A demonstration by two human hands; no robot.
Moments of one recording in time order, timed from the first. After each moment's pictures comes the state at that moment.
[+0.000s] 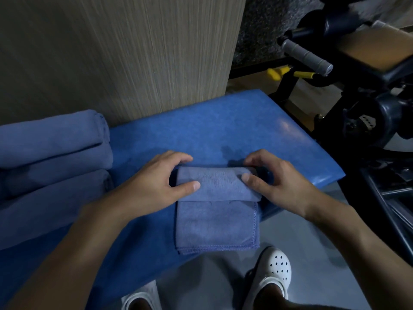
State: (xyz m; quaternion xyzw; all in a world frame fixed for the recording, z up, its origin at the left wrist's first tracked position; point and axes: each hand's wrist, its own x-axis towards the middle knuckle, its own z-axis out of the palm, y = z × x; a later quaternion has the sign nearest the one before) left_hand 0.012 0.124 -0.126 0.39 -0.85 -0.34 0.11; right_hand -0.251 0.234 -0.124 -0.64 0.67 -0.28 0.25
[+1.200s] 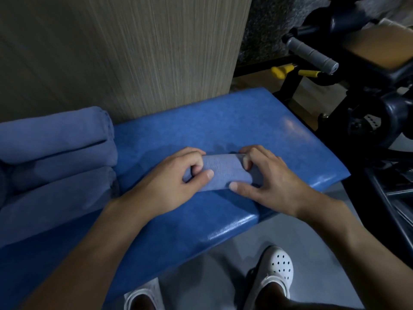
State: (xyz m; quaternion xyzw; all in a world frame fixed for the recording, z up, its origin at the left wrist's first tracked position) left_hand -0.006 0.132 -0.132 0.33 -0.84 -0.36 0.22; right_hand -0.233 0.224 -0.125 -0.70 0.65 -0.23 0.18
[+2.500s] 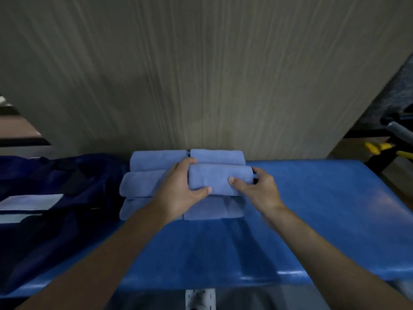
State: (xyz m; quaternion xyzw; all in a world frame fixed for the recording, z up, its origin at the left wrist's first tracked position) left_hand 0.217 0.138 -0.066 0.59 -0.68 -0.27 0.33; right_hand 0.008 0.140 -0.073 -0.47 0.62 -0.46 0.43
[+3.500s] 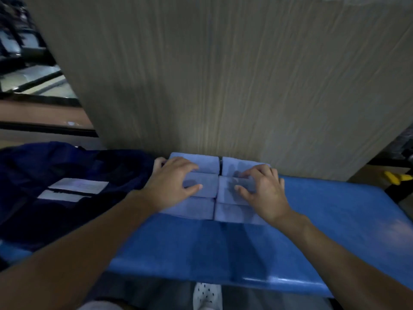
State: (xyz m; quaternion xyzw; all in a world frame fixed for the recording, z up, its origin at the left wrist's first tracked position) left_hand 0.322 0.150 -0.034 0.58 -0.79 -0.01 0.19; right_hand 0.062 0.149 -0.032 -0.76 0.61 -0.22 0.07
